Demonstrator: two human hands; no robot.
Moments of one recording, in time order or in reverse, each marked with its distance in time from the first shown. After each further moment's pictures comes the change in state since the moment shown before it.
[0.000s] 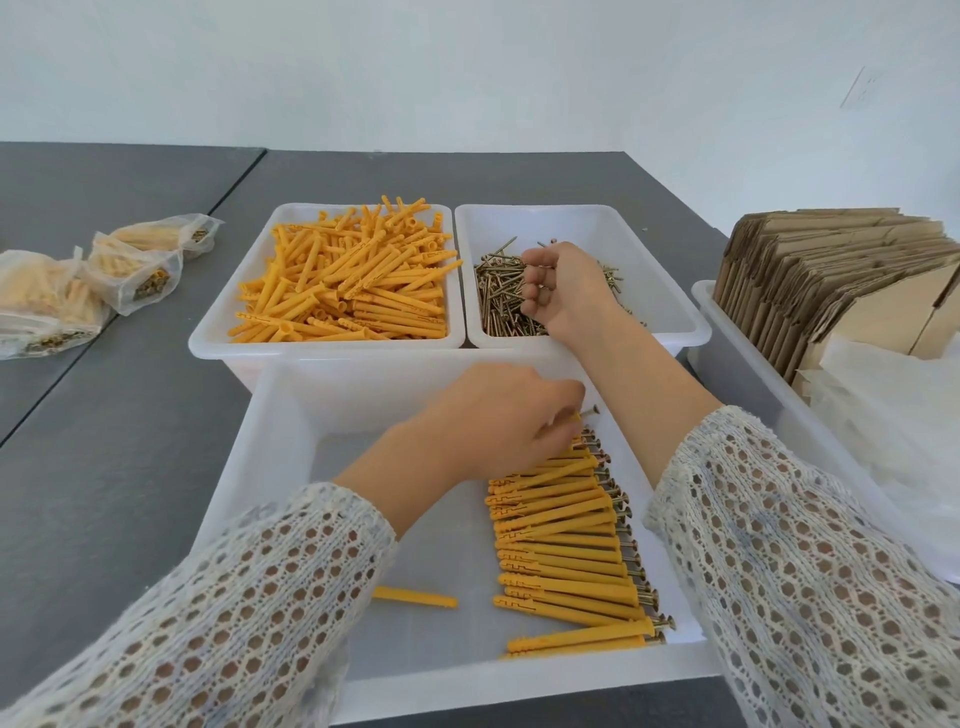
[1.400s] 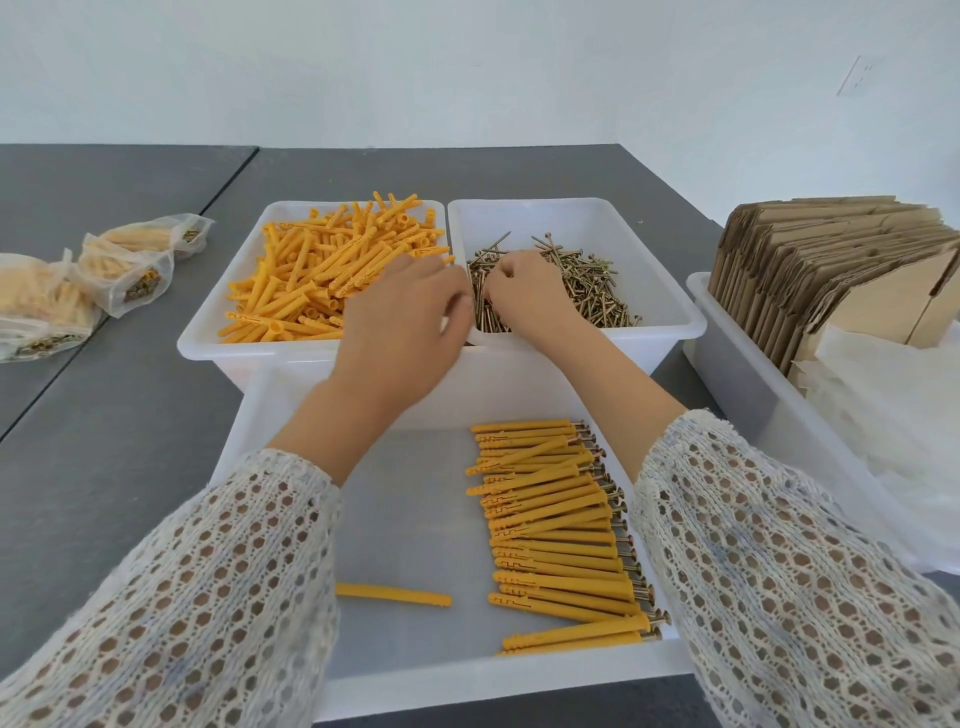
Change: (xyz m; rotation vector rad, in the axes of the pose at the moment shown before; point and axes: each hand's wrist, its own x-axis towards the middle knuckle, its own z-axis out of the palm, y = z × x) left_hand -0.009 -0.045 -0.036 0.152 0.469 -0.373; right_hand 0.006 0.023 0.009 -0.967 -0.038 -0.480
